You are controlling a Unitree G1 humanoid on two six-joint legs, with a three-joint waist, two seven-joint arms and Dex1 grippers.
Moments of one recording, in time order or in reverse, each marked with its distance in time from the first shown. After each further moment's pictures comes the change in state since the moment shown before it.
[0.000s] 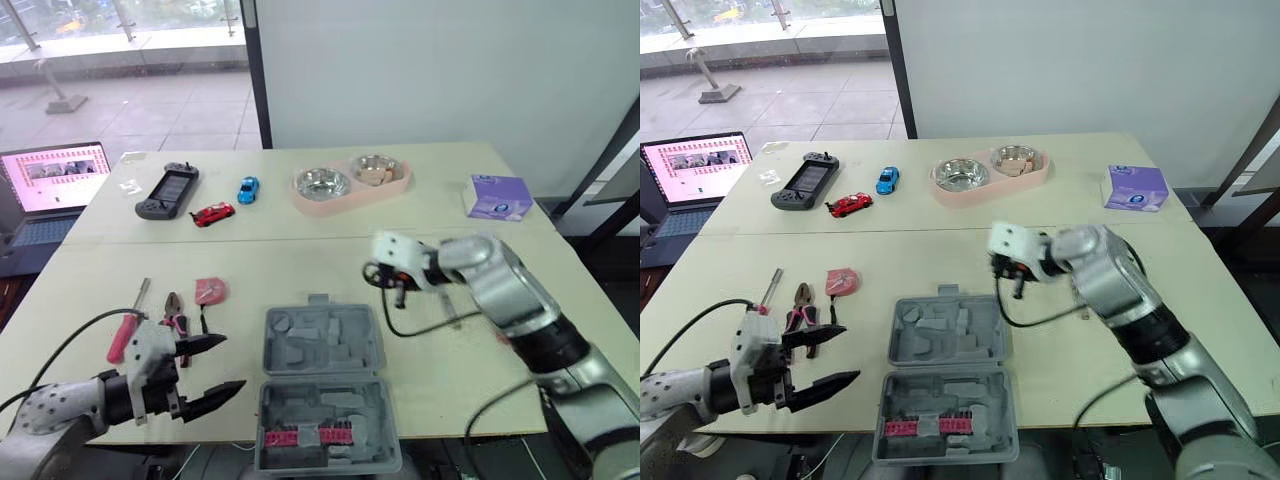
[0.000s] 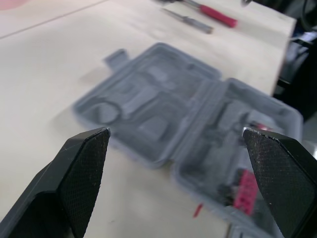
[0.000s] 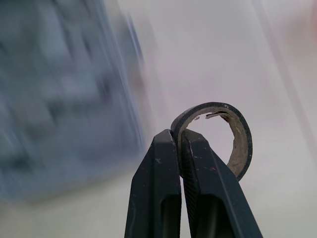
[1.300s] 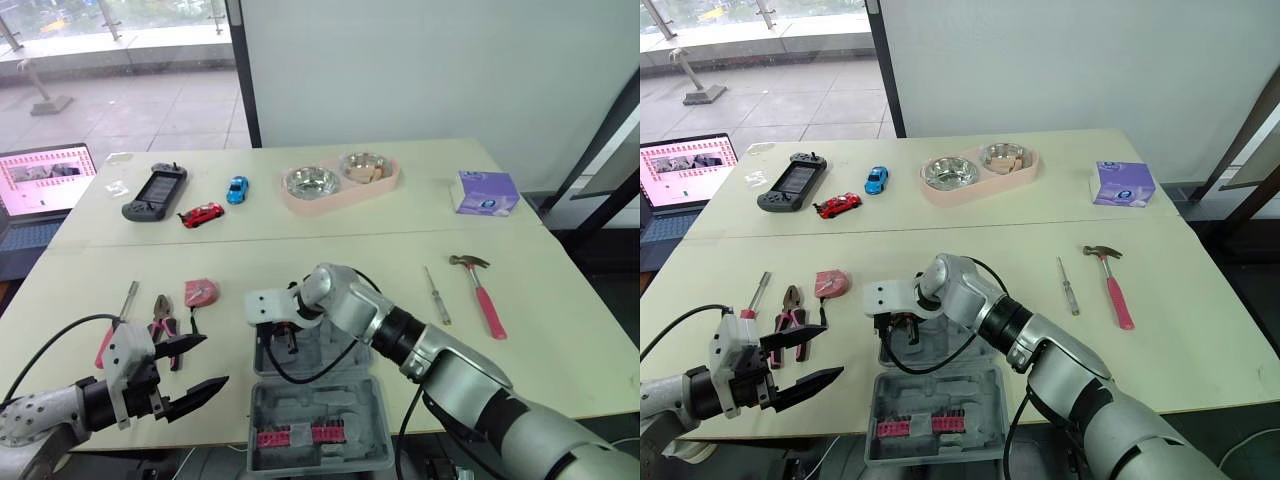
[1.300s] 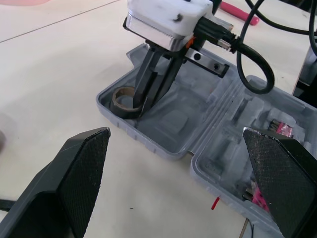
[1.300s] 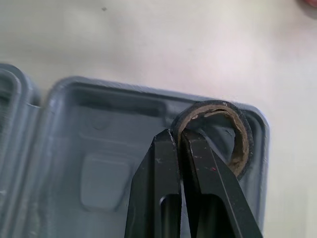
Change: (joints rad) left arm 0.045 -0.013 0.056 0.011 0.002 -0.023 0.009; right arm -0.166 0.515 0.375 0.632 -0.151 -0.311 -0.100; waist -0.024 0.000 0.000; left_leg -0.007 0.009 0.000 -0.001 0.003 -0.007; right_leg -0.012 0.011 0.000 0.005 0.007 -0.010
